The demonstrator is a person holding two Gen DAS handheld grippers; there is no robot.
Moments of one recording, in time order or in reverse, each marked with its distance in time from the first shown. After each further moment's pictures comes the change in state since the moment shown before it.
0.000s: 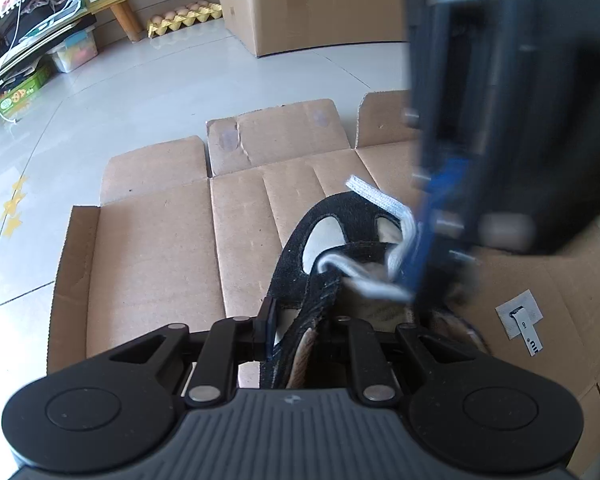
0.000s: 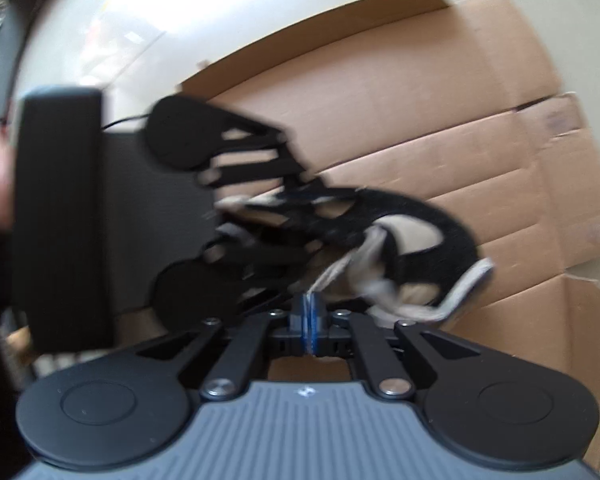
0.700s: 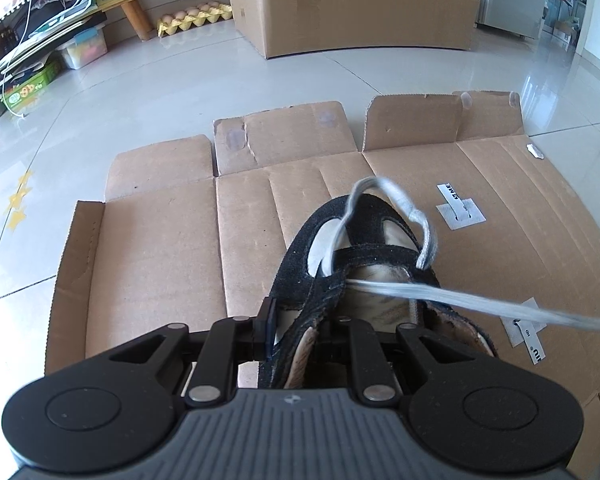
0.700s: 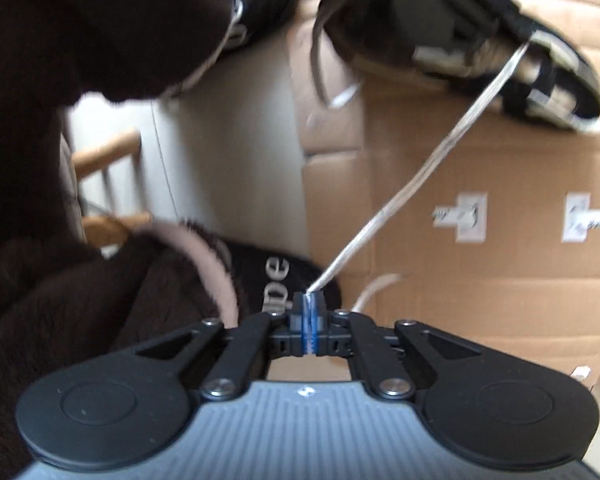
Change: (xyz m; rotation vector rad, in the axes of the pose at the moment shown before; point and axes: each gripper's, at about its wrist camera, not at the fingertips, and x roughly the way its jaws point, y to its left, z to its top) left arm -0.001 -0.001 -0.002 -0.030 -0.015 0.010; right arm 0.001 0.072 -0.097 -0.097 0.383 0.119
